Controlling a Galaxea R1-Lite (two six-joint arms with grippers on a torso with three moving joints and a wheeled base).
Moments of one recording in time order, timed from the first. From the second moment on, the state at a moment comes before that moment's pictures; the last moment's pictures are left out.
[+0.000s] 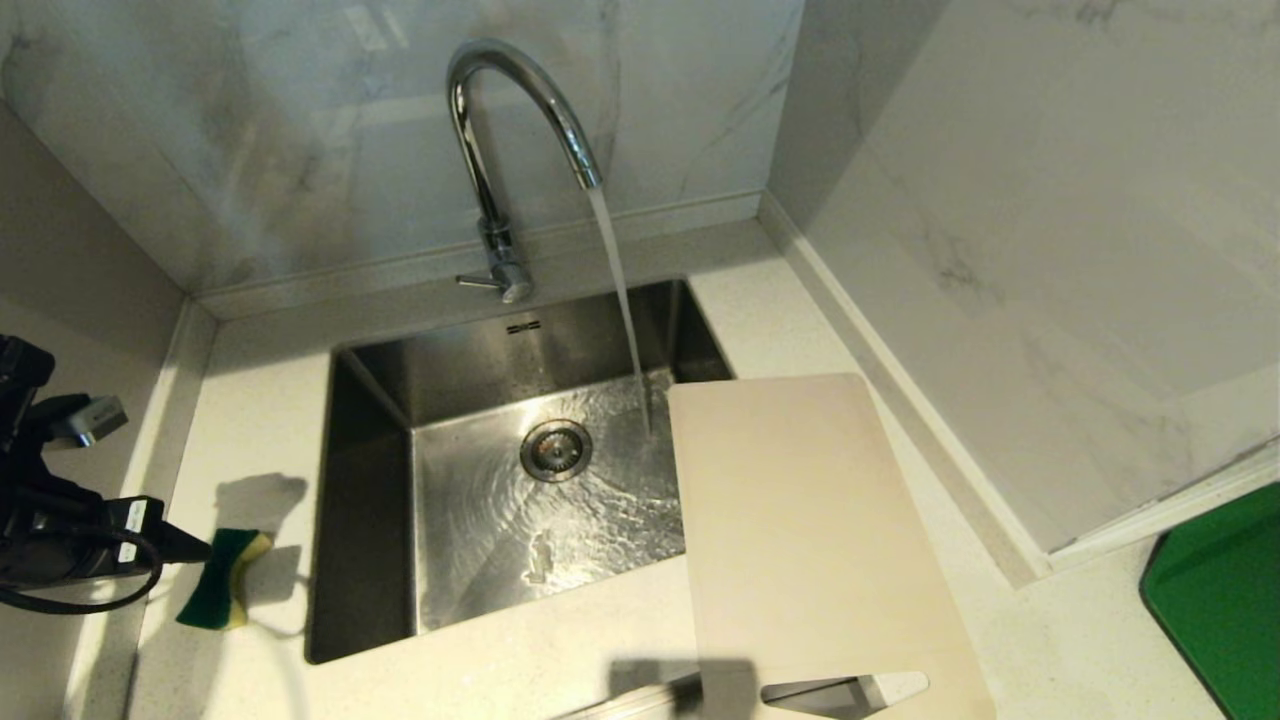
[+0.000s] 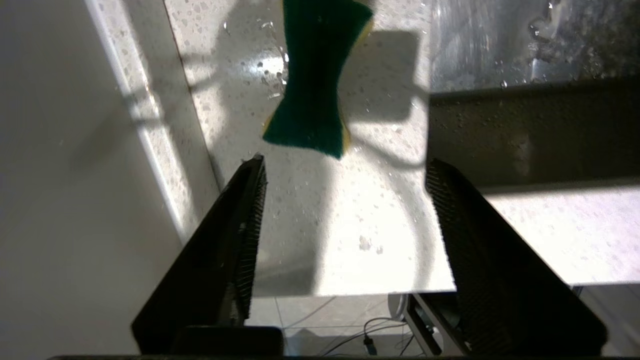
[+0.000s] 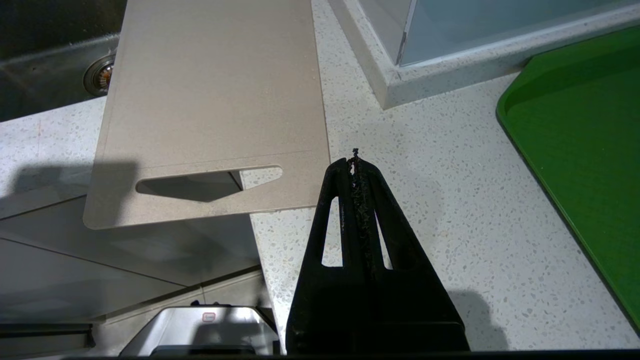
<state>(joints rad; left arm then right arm) 0.07 1.48 -0.93 0.39 0.03 -0.13 0.00 0.00 0.00 0.00 -0.01 0.04</state>
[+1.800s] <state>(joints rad) 0.16 1.69 -0.92 0.17 -0.08 -0.11 0.00 0.00 0.00 0.00 -0.01 0.04</state>
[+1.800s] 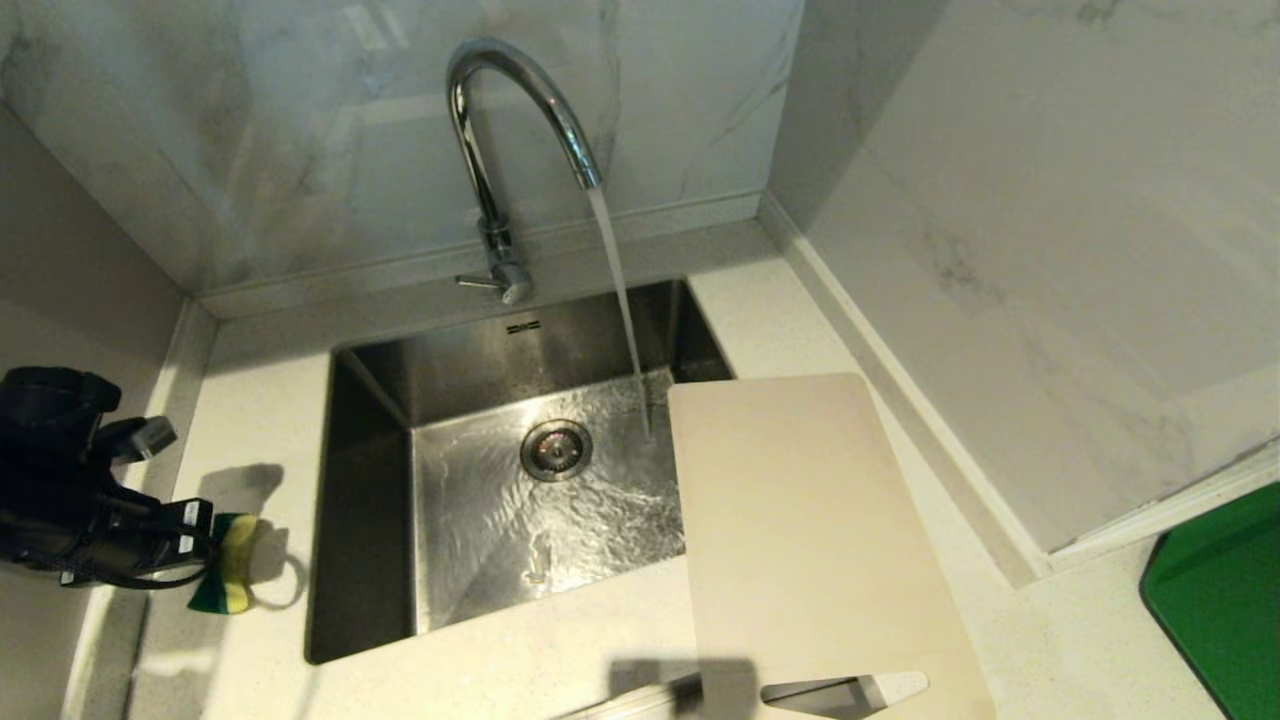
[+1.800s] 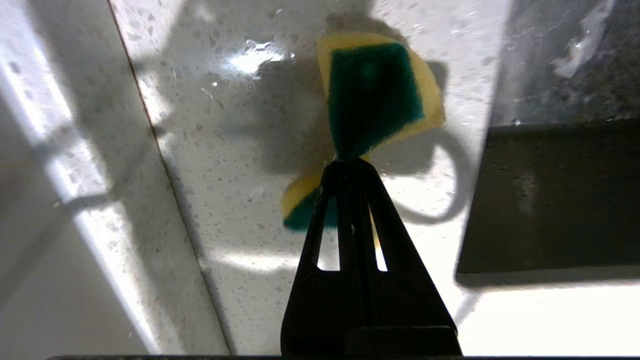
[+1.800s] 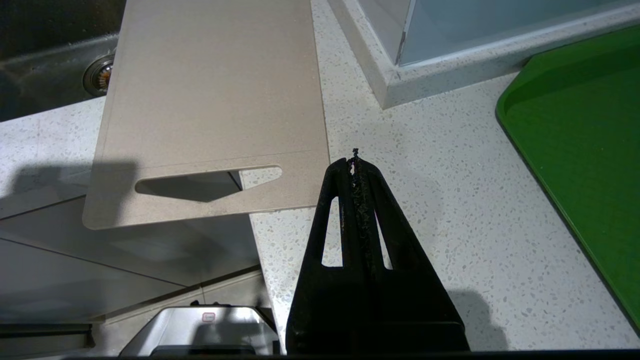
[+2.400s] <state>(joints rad) 0.15 1.60 -0.93 0.21 -0.10 -0.11 0.00 0.00 0.00 0.00 -0.01 0.04</state>
